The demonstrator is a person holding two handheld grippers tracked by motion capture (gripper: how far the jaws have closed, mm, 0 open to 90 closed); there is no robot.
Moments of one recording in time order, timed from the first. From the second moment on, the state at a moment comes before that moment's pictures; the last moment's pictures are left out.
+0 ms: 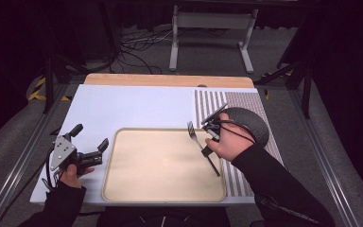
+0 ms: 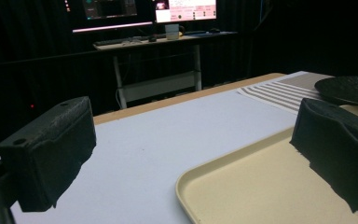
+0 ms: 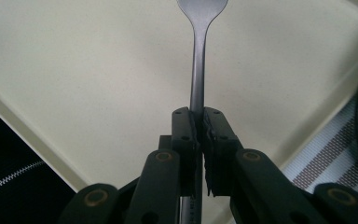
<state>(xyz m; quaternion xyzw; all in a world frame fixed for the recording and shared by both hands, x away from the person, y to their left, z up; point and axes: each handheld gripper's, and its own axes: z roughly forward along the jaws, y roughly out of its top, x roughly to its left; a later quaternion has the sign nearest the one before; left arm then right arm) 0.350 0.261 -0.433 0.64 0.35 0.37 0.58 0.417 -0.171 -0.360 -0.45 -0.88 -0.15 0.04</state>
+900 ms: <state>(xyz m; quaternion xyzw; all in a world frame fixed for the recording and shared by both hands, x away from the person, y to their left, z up) 0.351 0.261 -0.434 0.64 0.35 0.37 0.58 0.424 -0.154 -0.399 -0.52 -0.85 -0.10 0.07</state>
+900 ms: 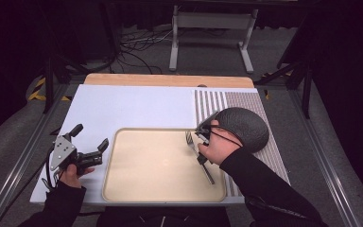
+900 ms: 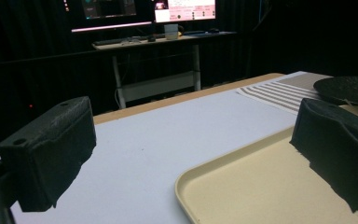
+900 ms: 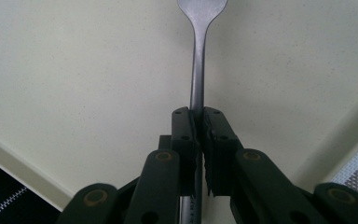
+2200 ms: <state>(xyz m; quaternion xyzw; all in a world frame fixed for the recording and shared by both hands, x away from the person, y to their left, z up) 0.351 0.261 -0.434 0.64 0.35 0.37 0.58 0.426 -0.149 -0.393 -0.40 -0.88 -0.25 -0.01</state>
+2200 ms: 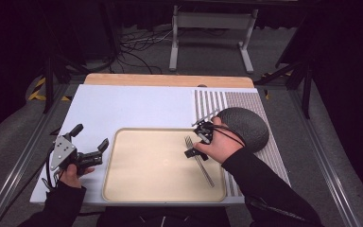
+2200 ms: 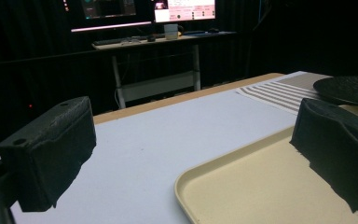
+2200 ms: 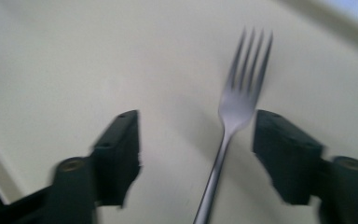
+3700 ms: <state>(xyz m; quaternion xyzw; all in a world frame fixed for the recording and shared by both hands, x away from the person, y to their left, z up) 0.352 0.260 -0.434 0.64 0.34 0.36 0.58 0.466 -0.134 -0.429 -0.04 -0.94 -0.30 -0.13</state>
